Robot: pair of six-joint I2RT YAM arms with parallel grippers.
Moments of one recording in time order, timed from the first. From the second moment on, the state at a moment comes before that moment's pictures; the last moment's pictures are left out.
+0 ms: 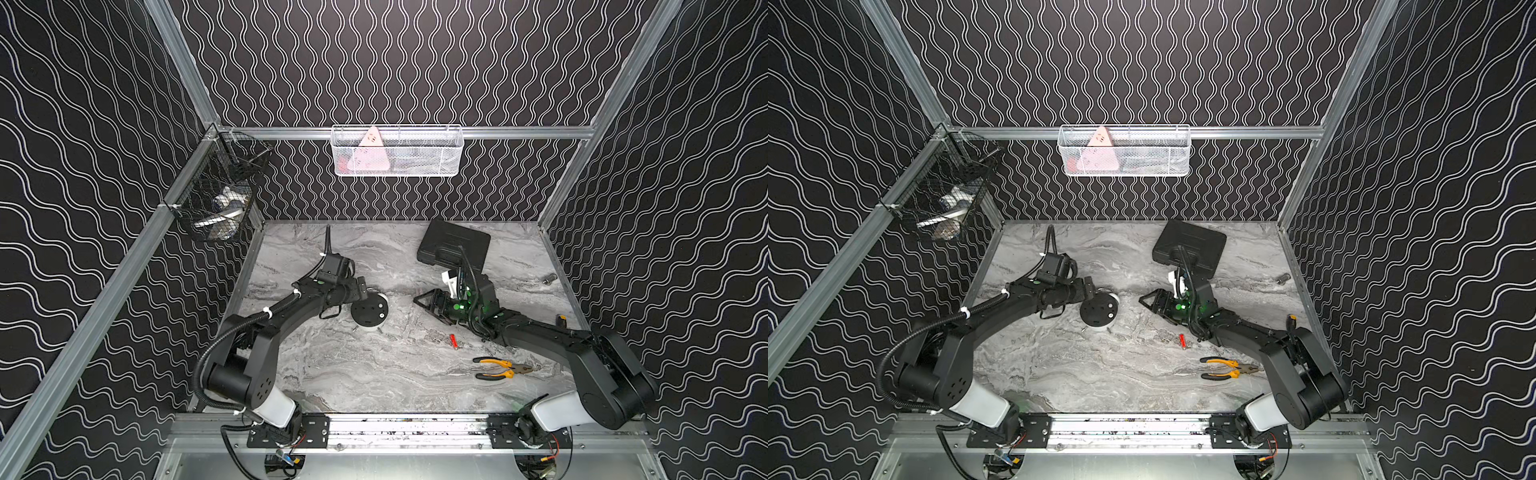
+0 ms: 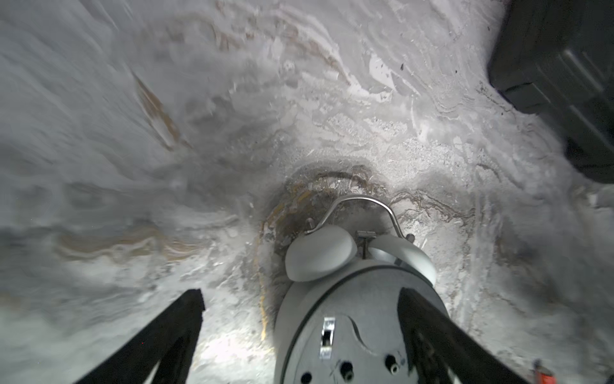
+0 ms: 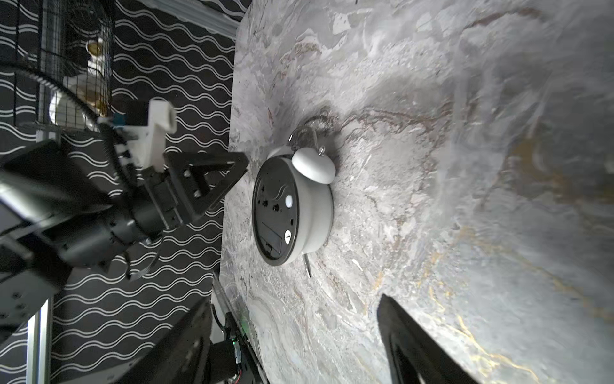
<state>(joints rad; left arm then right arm) -0.25 1.59 0.95 -0.31 0.11 -0.56 0.49 1.48 0.65 0.29 -0.55 0.91</state>
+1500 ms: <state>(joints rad) -0.50 1.60 0.93 -0.28 0.18 -0.60 0.61 1.50 0.46 0.41 -0.32 1.24</state>
